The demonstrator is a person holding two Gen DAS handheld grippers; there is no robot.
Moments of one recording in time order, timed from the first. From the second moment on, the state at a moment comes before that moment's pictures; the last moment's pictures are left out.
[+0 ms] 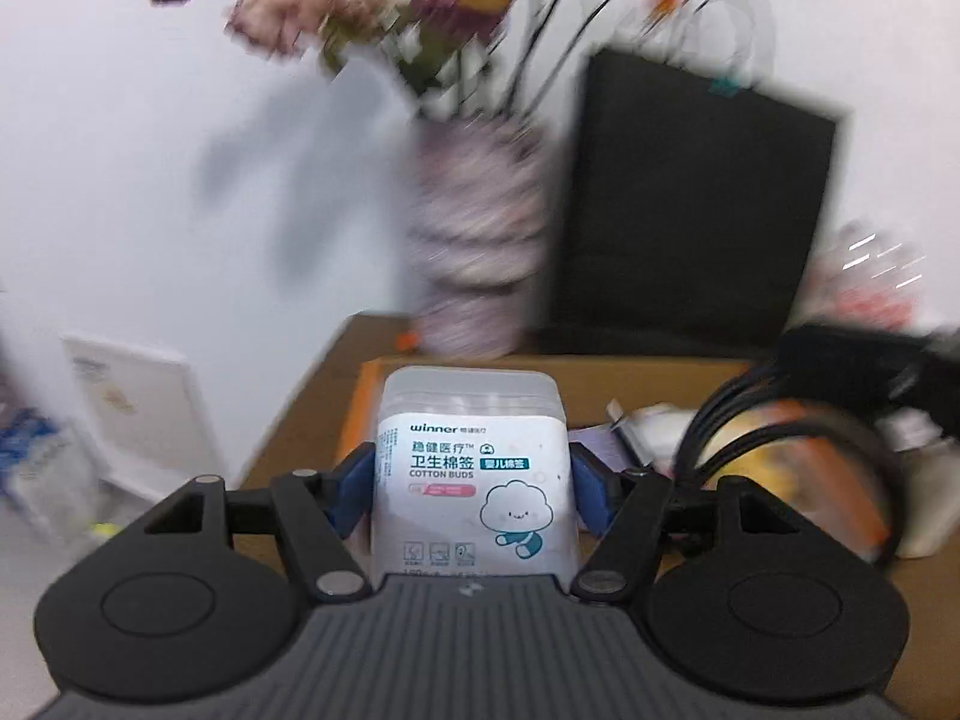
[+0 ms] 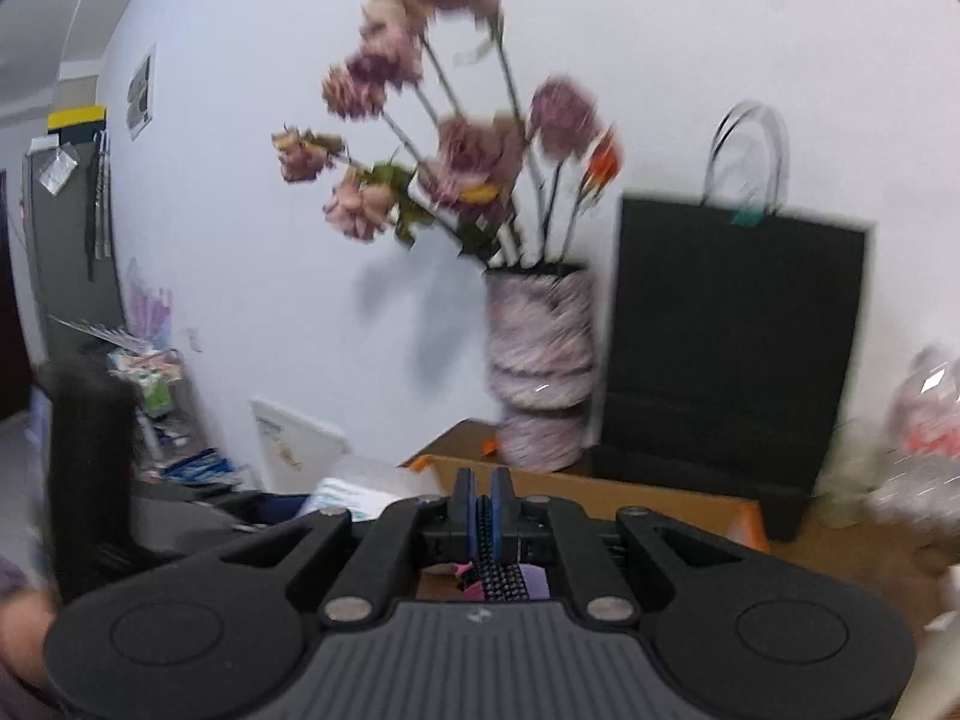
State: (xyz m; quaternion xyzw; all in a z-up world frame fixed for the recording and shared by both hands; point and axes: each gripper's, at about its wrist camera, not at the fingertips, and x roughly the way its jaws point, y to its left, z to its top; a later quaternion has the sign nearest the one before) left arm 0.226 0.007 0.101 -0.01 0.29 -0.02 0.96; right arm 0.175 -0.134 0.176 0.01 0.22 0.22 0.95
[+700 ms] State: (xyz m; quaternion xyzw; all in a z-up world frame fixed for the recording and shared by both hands) left arm 0.237 0.020 0.088 -0.03 0.34 -0.04 0.94; right arm 0.241 -0.164 0.080 0.05 0.38 0.14 0.91
